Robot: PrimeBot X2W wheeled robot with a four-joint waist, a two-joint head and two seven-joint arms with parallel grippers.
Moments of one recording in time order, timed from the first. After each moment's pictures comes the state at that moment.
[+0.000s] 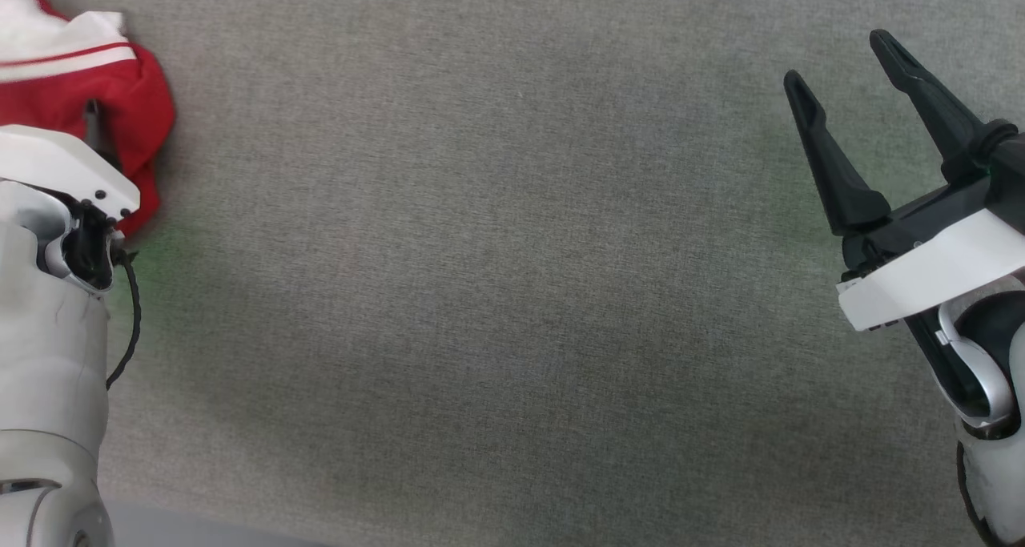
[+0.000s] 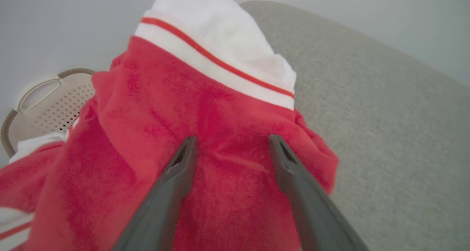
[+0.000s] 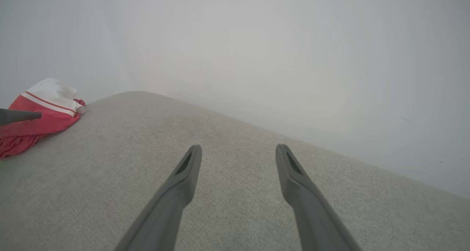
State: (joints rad) left arm -1.03 0.36 0.07 1.25 -0.52 -0.03 -0.08; right arm -0.44 -0.36 0.18 -0.21 0.32 0.13 0.18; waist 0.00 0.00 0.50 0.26
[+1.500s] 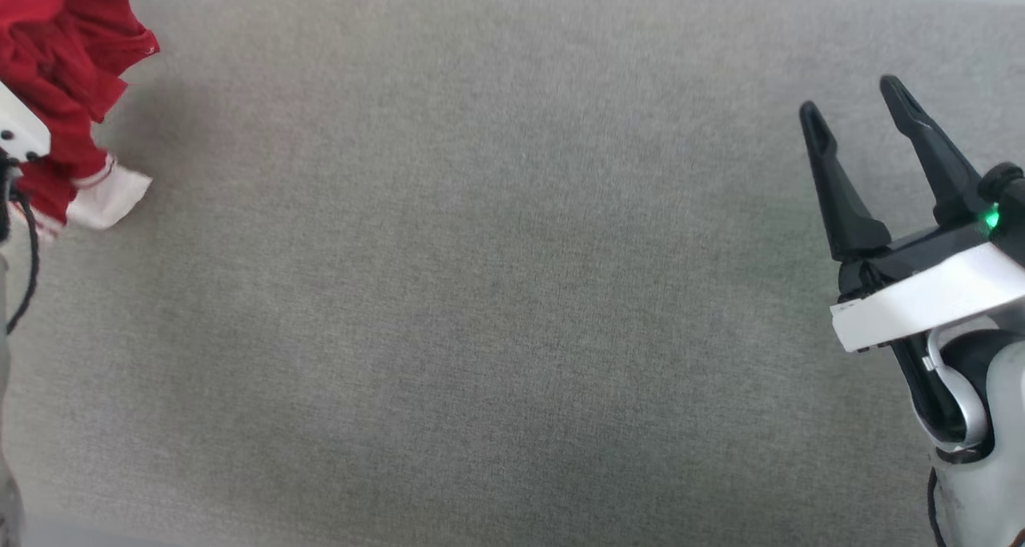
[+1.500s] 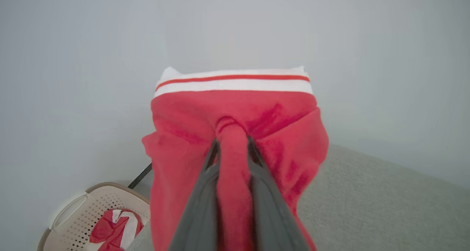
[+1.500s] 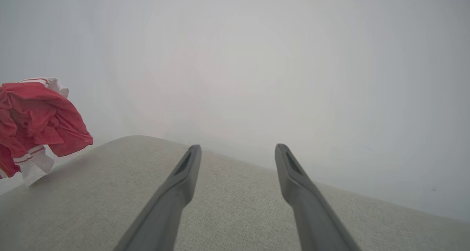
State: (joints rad) left arm -1.13 0.48 -0.07 1.21 -0.46 -0.09 -0.10; right arm -0.36 -0.27 0.11 -0.15 0.33 0.13 0.09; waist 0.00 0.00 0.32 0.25
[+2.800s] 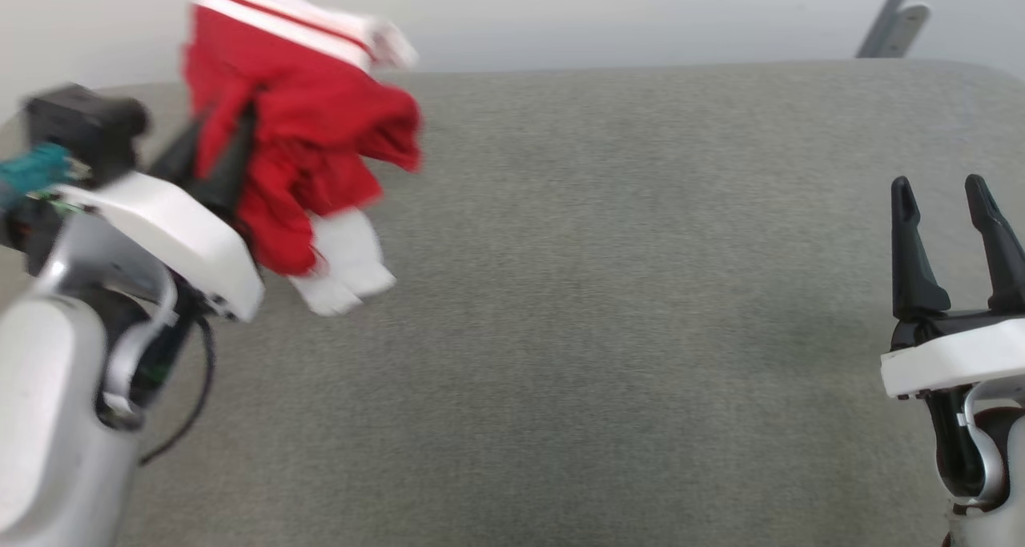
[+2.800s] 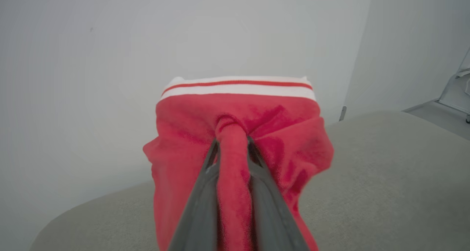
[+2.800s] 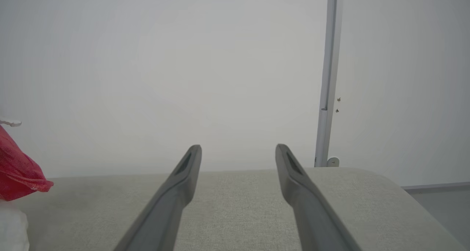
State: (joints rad) left arm -0.52 0.51 -0.26 -0.06 -0.55 -0.03 0.31; right arm -0.21 -0.16 -0.12 -0.02 0.30 0.13 -0.05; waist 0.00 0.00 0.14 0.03
